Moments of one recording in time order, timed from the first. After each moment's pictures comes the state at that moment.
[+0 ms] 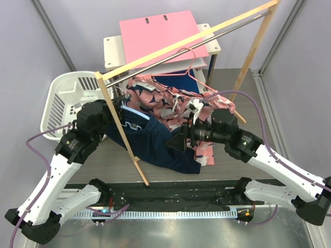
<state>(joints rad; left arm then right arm) -0.54 0.87 1.13 -0.57 -0.42 -1.86 0.85 0.97 0.94 -0.21 -0.42 0.45</state>
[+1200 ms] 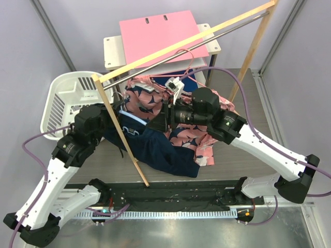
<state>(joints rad) -0.54 0.82 1.13 -0.64 -0.40 -1.82 0.92 1.29 1.39 -0.28 -0.37 0.50</state>
